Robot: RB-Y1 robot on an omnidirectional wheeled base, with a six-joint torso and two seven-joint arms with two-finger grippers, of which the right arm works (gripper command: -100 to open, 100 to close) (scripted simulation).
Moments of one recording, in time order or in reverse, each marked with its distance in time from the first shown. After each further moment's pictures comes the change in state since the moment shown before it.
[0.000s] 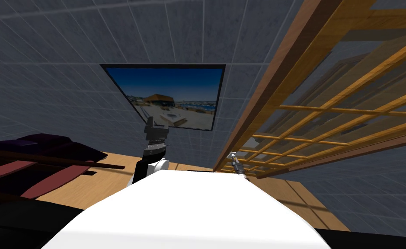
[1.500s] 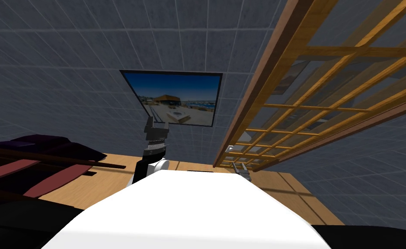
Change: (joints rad) arm 0.116 -0.006 -0.056 -0.043 0.078 -0.090 0.149
